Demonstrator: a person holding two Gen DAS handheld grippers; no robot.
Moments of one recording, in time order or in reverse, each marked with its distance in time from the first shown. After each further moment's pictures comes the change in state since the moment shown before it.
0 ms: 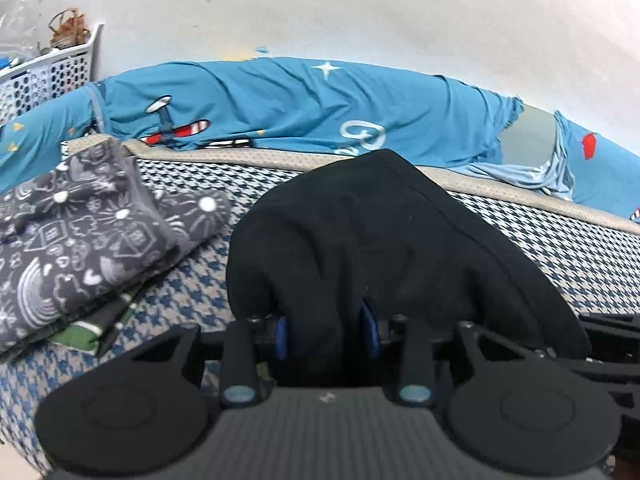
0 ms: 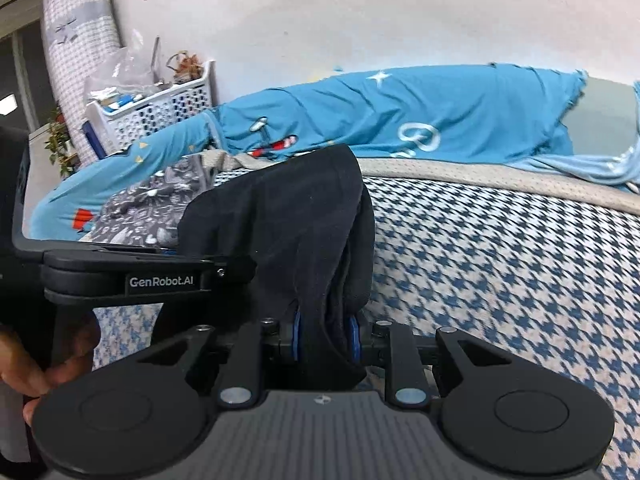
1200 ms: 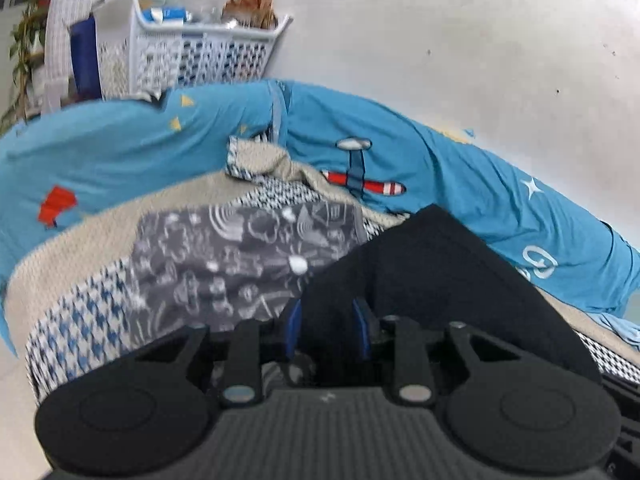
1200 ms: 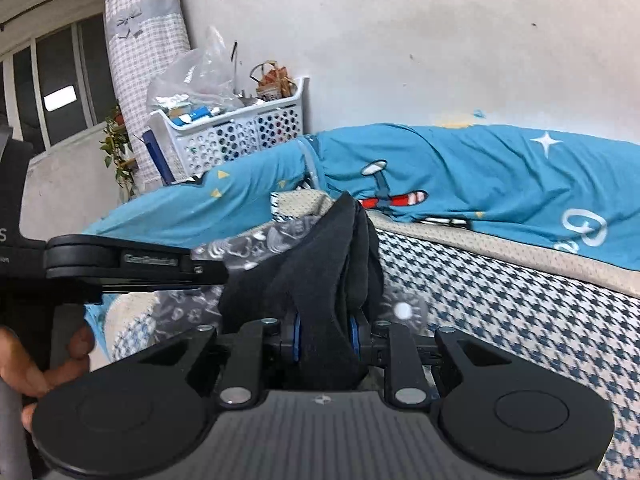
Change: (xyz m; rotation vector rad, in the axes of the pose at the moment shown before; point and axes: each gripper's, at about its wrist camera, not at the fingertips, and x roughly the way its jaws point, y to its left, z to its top) left arm -0.016 0.194 0.054 -0.362 -0.068 0.186; right arm 0.109 0.127 0.091 -0.099 -0.063 0.150
